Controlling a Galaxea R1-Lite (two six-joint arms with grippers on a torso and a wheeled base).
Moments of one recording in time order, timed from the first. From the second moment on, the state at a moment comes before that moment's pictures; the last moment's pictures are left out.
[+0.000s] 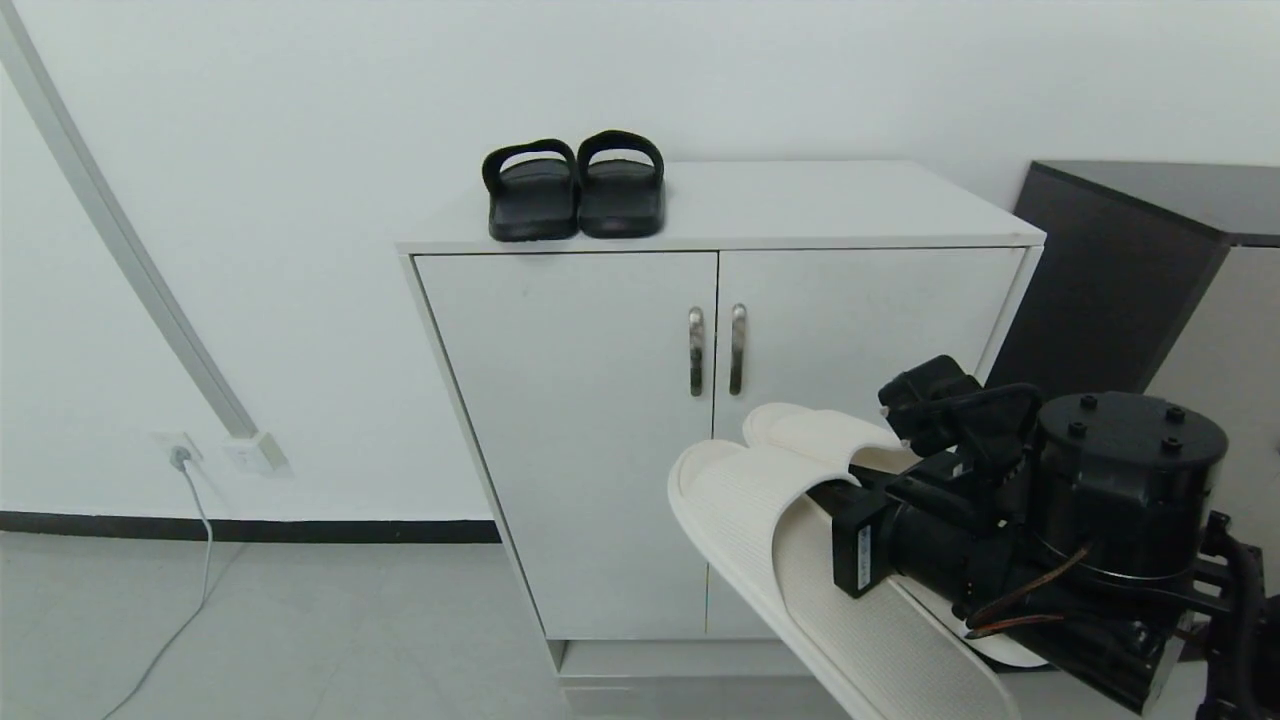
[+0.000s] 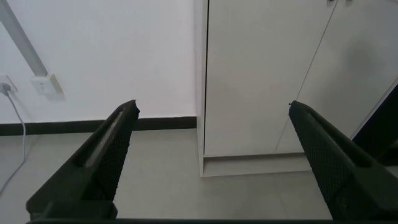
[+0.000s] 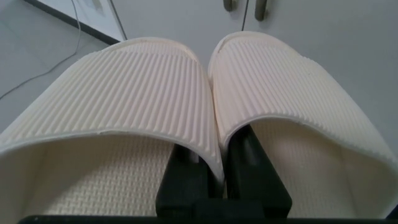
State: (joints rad) left arm 0.00 0.00 0.00 0.00 -0.01 0.01; right arm 0.83 1.63 -0.63 -0.84 -0.23 0.04
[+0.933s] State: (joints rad) left arm 0.00 0.00 0.00 0.00 -0.01 0.01; right arm 0.83 1.64 -0.62 -0.86 -0.23 0.02
